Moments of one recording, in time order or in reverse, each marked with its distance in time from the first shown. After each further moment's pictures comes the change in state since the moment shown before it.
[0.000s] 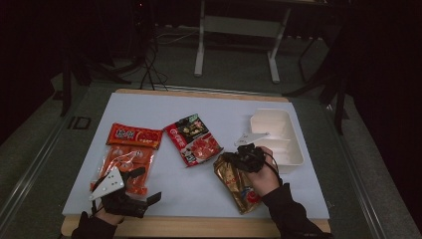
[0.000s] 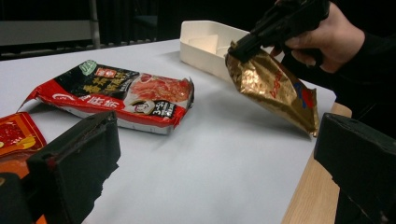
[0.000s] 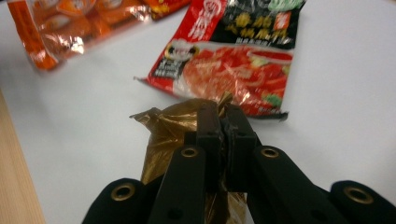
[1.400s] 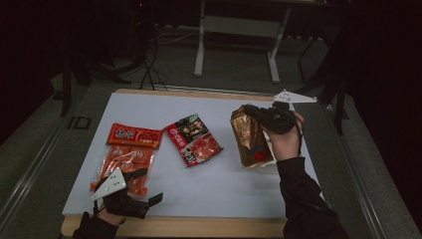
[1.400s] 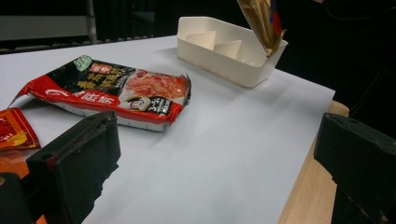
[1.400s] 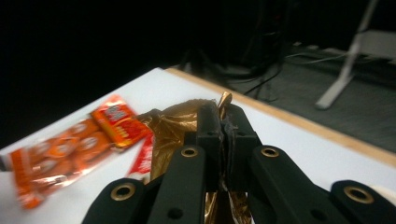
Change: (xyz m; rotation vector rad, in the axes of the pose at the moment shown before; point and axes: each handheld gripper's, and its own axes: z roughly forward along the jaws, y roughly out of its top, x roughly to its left) left arm -0.001 -0.002 0.003 0.017 -0.011 -0.003; right arm -0.064 0.065 -0.078 -0.370 -0.094 0.118
